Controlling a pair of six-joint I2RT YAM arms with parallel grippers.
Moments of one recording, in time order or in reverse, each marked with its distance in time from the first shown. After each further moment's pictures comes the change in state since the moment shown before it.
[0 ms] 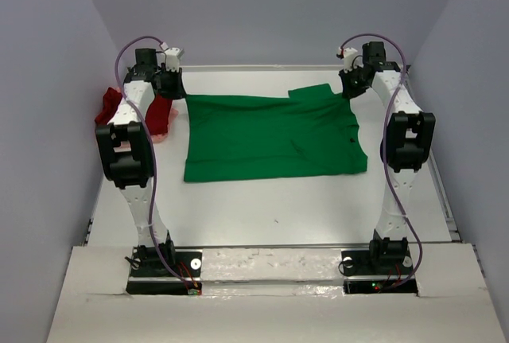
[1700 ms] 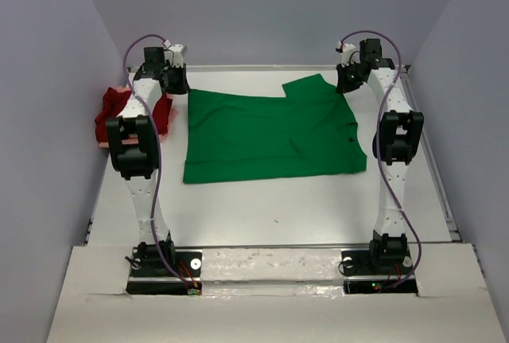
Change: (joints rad) left arm -0.030 0.137 0.108 0.089 -0.066 -0.105; right arm -0.005 0.214 0.288 -0.056 -0.092 0.101
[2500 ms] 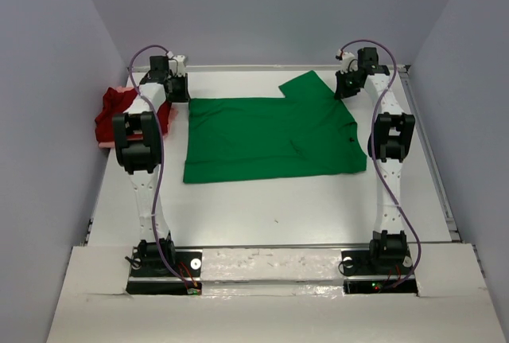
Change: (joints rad) left arm 0.000 0.113 0.005 0.024 -0.053 -0.015; right arm -0.015 0.201 0.179 -0.022 -0.019 0.036
